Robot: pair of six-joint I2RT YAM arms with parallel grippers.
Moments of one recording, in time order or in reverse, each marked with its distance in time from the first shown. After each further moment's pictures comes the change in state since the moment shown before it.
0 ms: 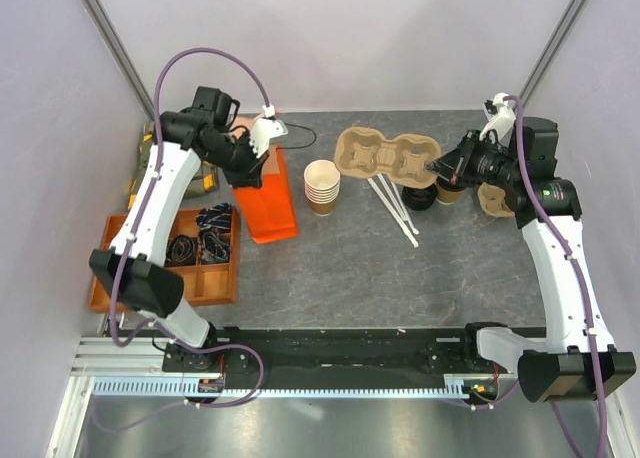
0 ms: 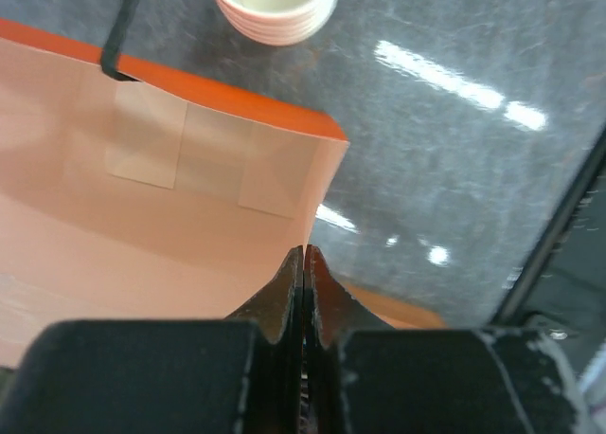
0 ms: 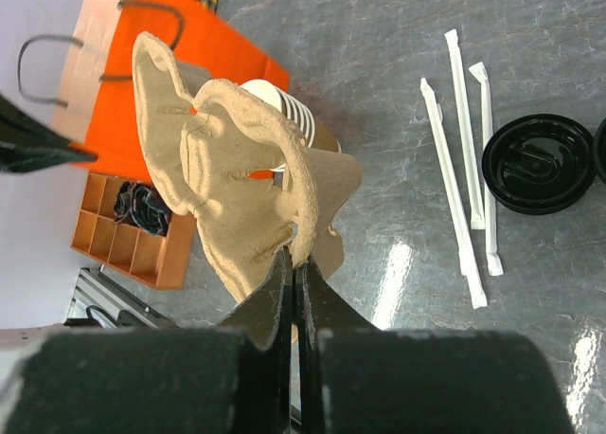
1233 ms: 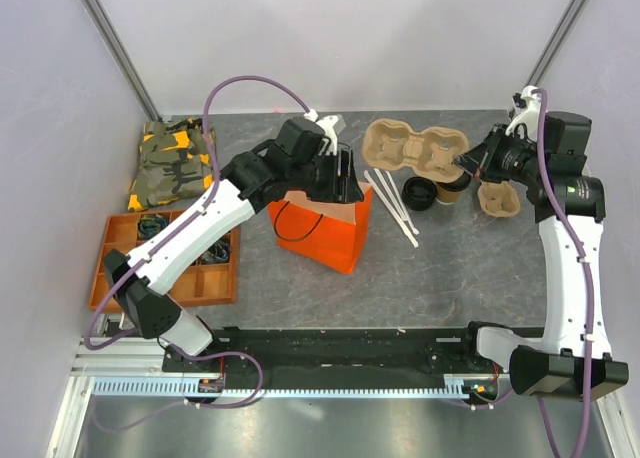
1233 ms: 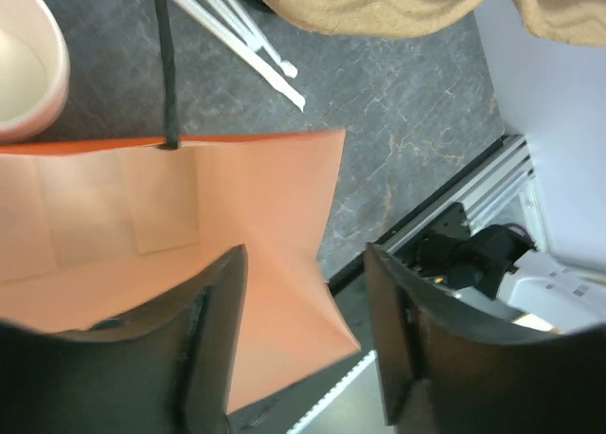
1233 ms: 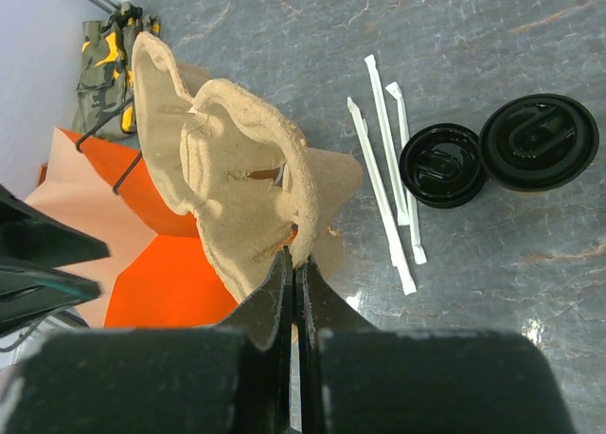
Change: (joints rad) left arm -0.544 -0.106 -0.208 0.554 -0.344 -1.390; right arm -0.144 0.011 0.111 -0.137 0.014 -0.115
